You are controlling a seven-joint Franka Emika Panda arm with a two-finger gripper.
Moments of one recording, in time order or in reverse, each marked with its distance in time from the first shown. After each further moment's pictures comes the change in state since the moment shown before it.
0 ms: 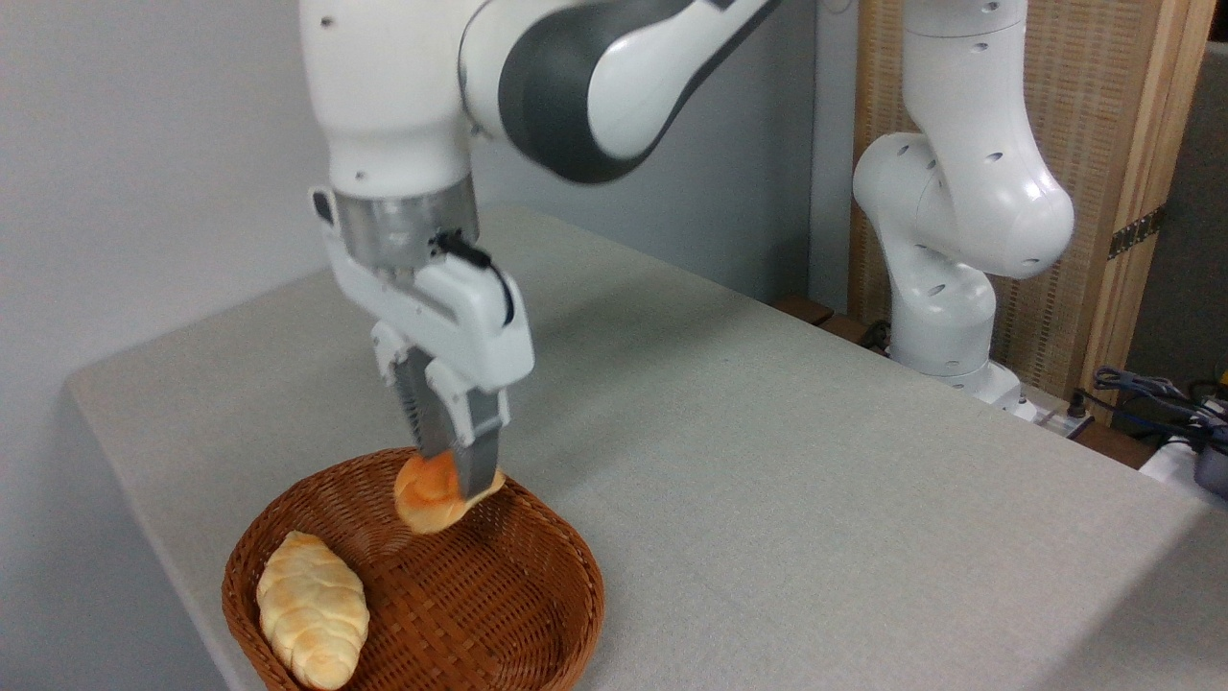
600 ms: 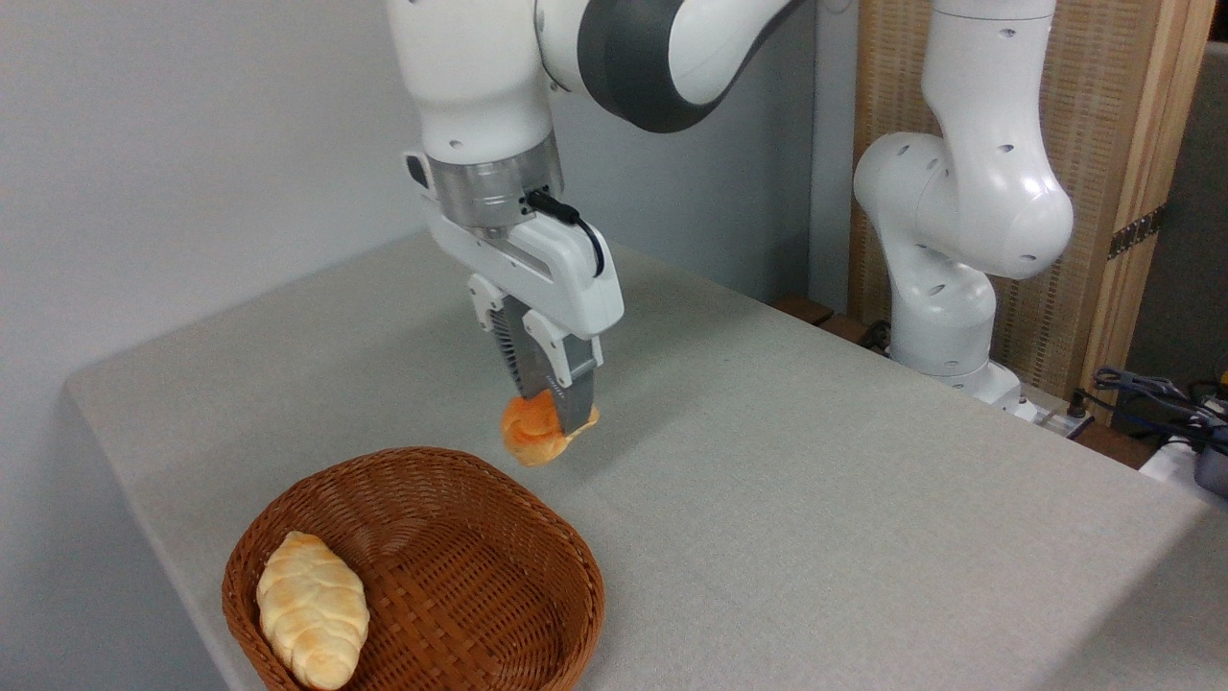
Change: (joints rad) arm -0.026 -0.187 -0.001 -0.213 -0.001 -0.109 0.027
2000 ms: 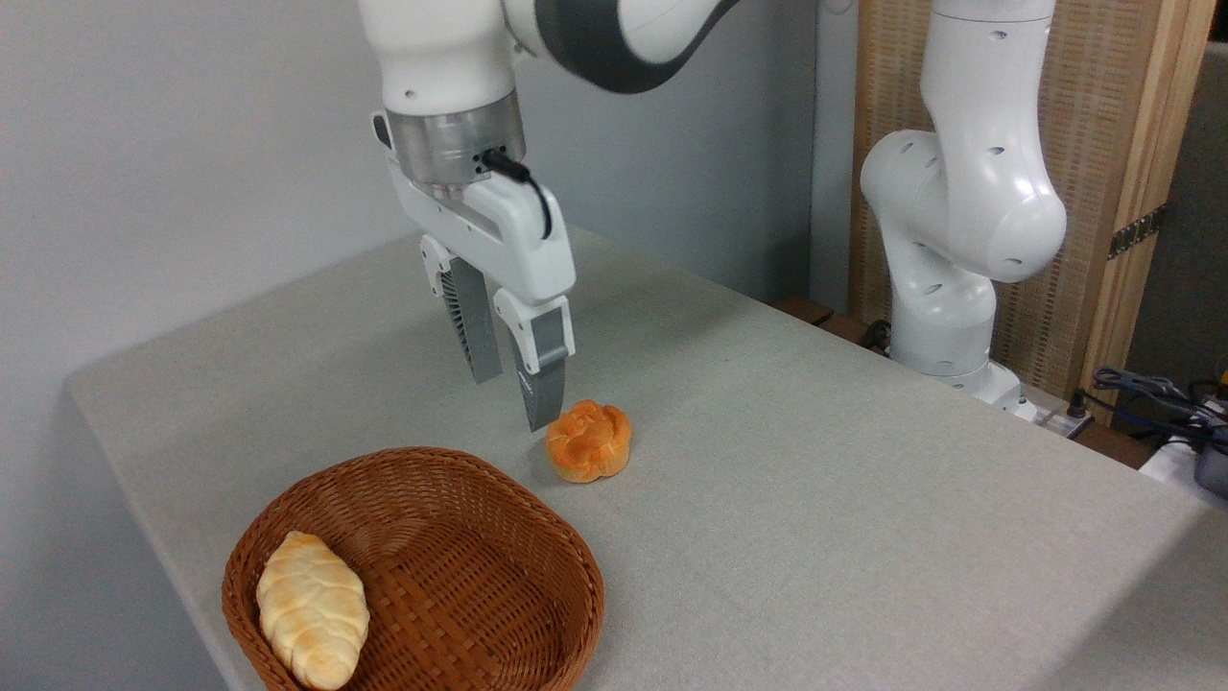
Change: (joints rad) arm -0.113 0.034 0.092 0.116 0.043 0.009 0.007
